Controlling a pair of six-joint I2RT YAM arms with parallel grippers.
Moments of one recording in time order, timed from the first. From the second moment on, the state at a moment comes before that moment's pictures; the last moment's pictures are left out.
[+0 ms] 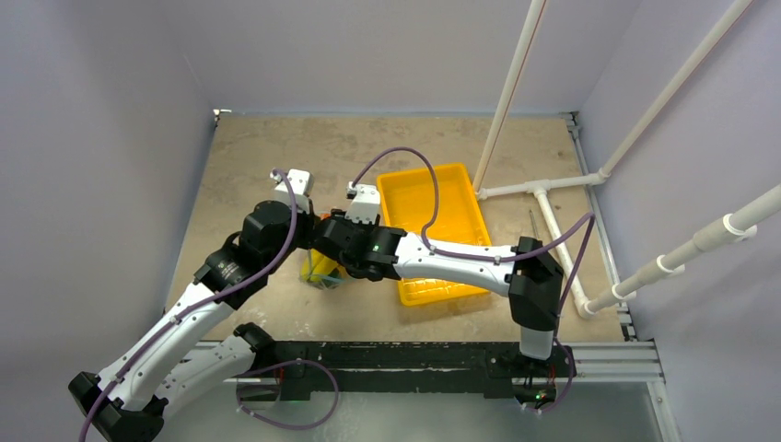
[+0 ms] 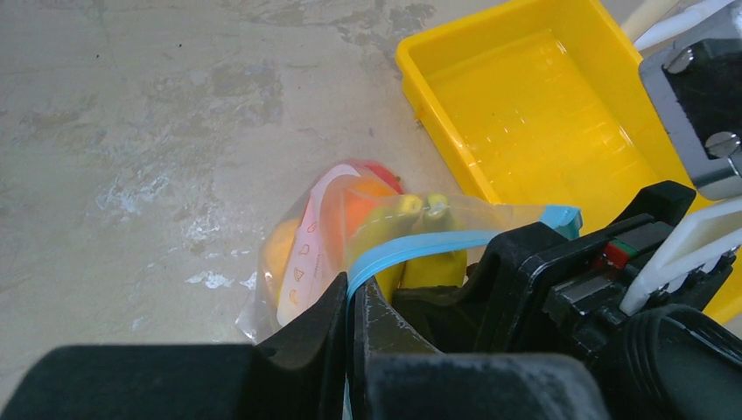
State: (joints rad) left arm -0.63 0.79 0.84 -0.48 -0.28 -0.25; right arm 1.23 1.85 1.57 -0.60 0.77 1.07
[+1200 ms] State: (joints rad) left arm -0.63 0.79 0.84 -0.48 -0.28 -0.25; right arm 1.23 1.43 1.20 -0.51 0.61 1.06
